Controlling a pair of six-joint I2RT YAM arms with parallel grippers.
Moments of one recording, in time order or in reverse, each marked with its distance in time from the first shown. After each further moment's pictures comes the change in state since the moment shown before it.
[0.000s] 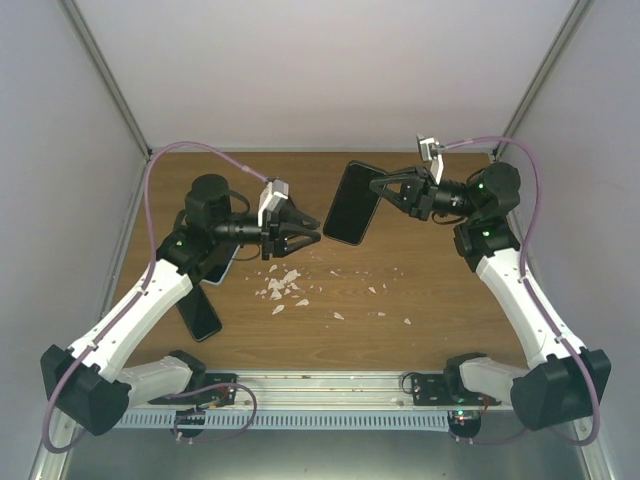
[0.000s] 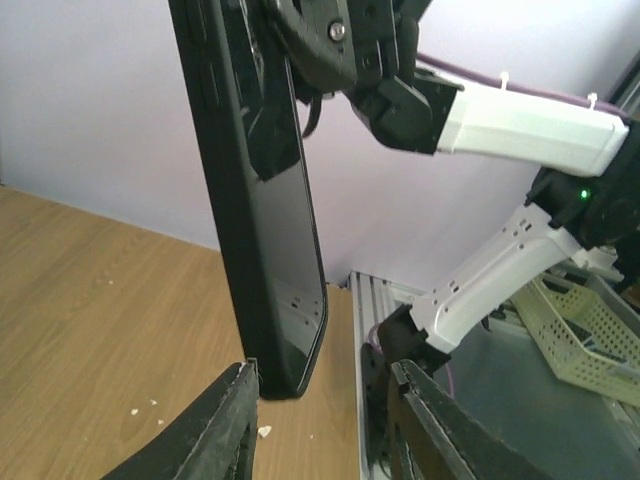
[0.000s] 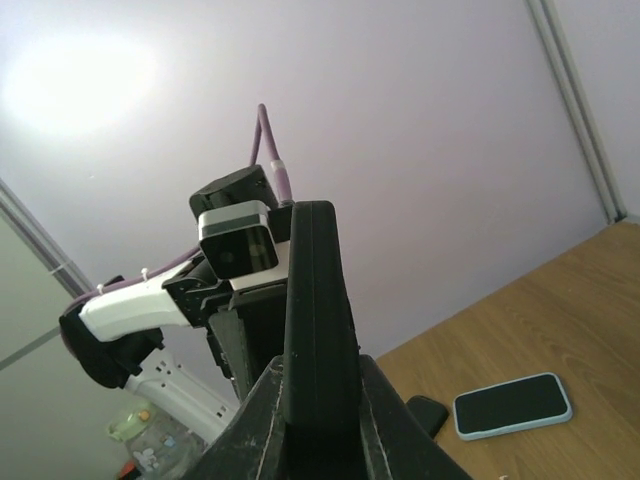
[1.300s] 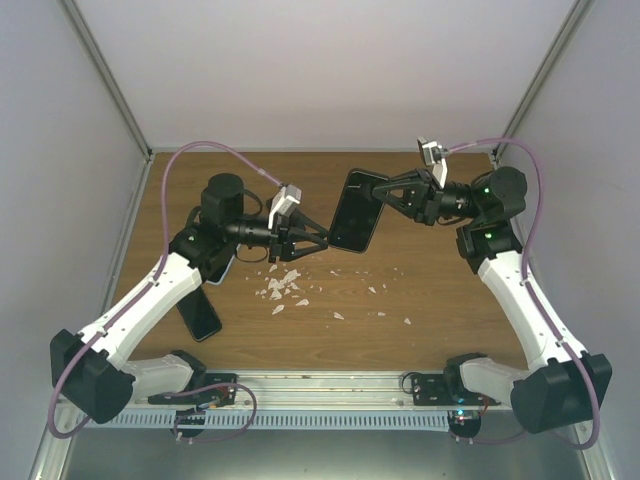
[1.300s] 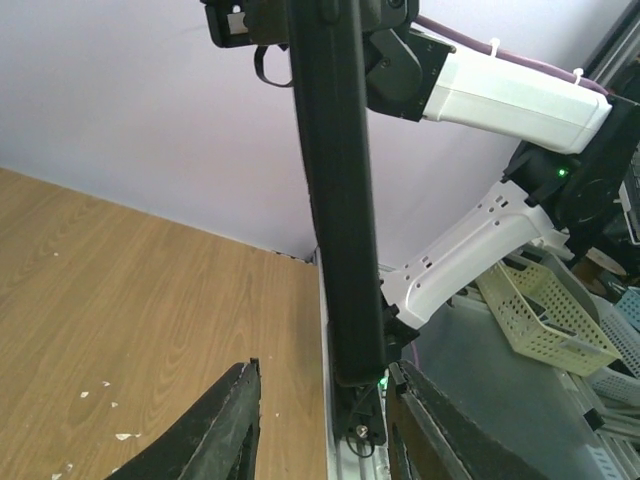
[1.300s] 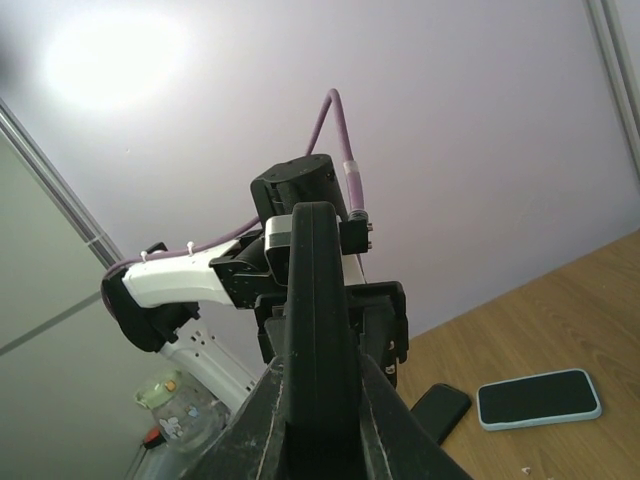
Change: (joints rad) left arm -0.037 0.055 -0.003 -0.045 0.054 0.032; right arm -0.010 -0.014 -0.004 0.074 -0.098 0.064
